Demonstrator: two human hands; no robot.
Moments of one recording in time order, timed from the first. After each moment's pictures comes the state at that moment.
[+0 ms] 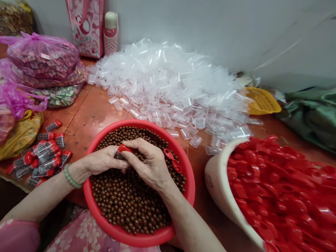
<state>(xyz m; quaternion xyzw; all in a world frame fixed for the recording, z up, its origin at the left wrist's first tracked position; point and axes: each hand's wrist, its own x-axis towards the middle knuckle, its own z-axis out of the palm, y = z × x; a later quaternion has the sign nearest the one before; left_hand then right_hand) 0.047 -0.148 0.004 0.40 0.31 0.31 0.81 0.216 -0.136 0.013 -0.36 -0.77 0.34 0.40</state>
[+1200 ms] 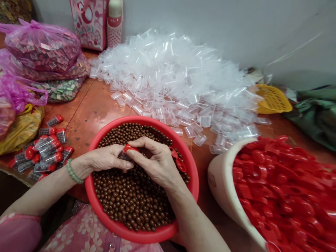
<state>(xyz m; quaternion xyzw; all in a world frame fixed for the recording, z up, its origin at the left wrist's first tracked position) 0.046 -0.145 -0.003 0.46 0.31 0.25 0.79 0.216 -0.137 0.015 -0.42 -0.65 0.49 0.40</state>
